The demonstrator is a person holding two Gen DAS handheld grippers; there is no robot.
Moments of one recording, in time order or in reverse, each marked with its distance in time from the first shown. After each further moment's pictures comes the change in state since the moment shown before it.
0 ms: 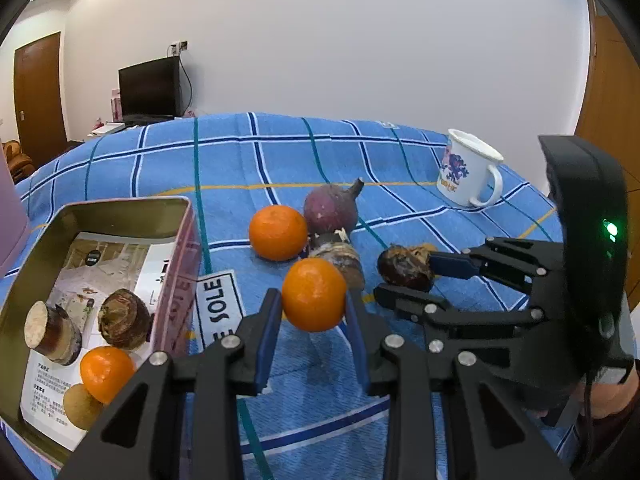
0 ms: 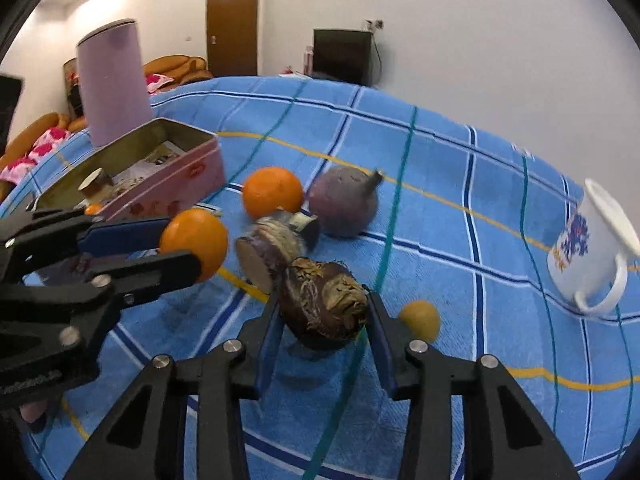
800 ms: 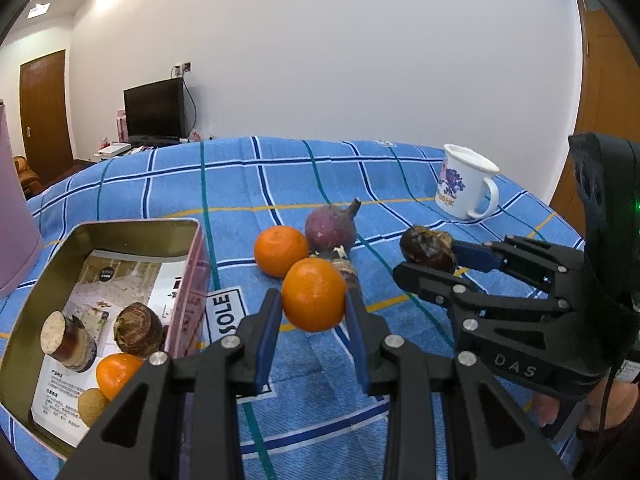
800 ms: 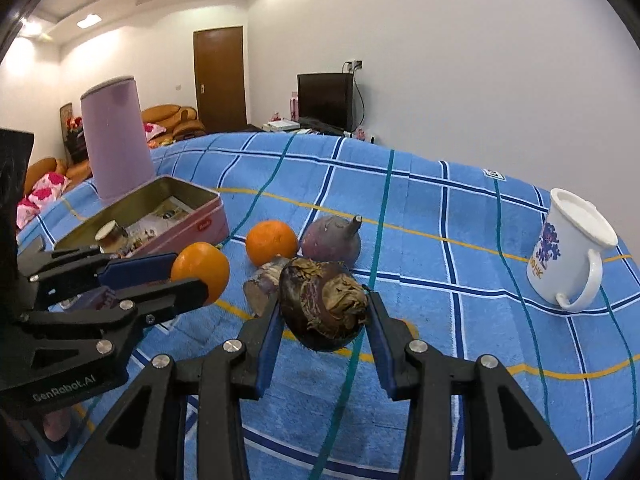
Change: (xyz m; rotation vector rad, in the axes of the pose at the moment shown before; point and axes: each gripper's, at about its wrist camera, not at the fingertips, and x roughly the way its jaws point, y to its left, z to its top) left arm -0.015 -0.005 -0.002 0.024 -0.079 0.026; right arm -0.031 -0.006 -0.003 0.104 -0.172 -0.005
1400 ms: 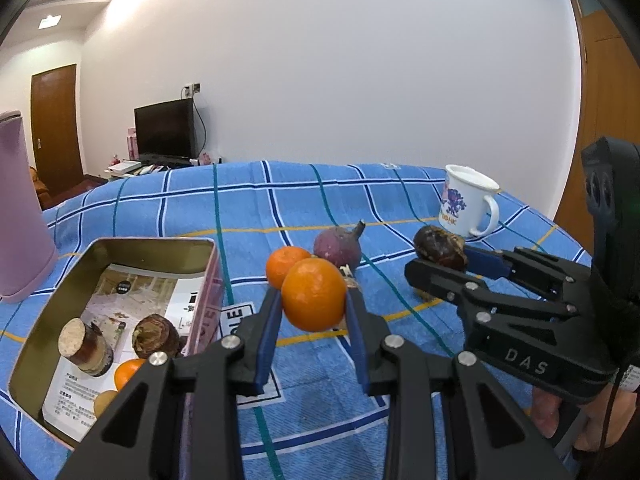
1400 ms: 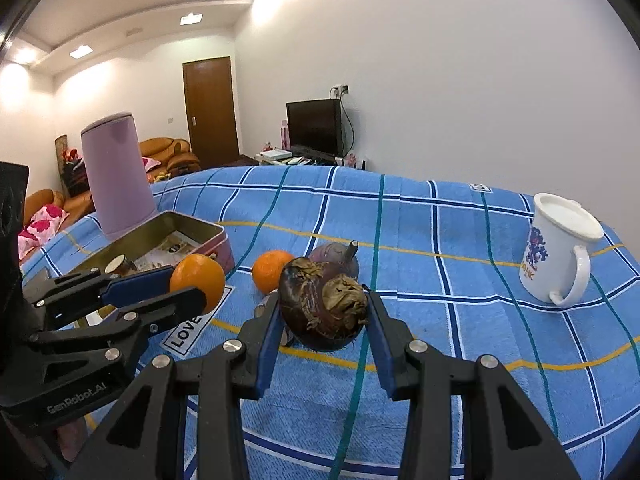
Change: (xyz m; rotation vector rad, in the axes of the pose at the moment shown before) left arm -0.016 0.000 -0.001 0.004 -0.086 0.032; right arm -0.018 0.002 -0.002 0.062 -0.105 -0.015
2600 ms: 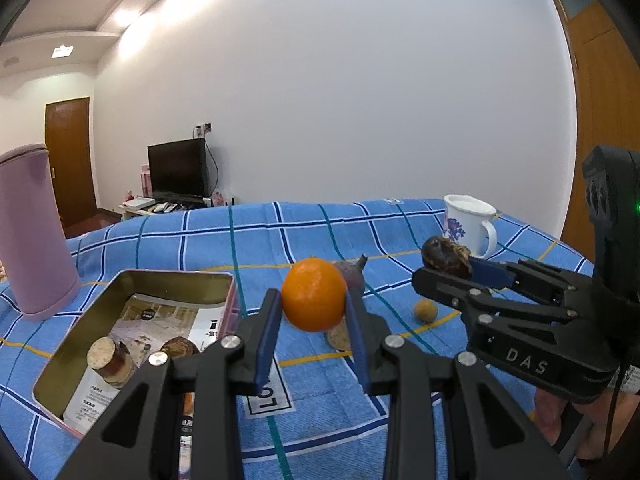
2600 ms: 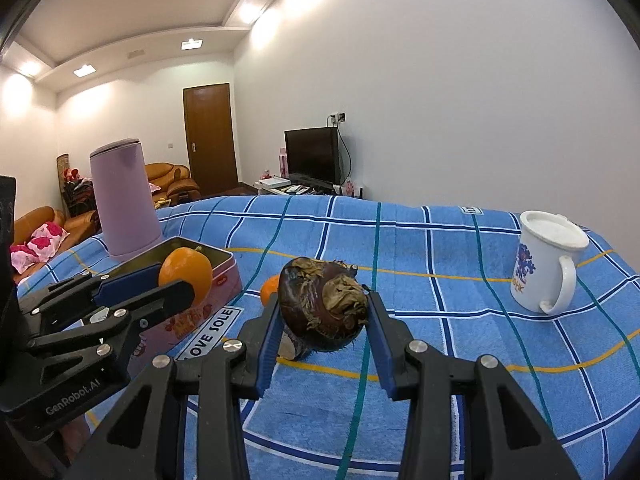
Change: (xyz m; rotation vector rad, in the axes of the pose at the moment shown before) left arm -0.028 -0.008 -0.003 0.035 -0.150 0.053; right arm -0.022 0.003 -0.003 0.011 -0.109 -0.004
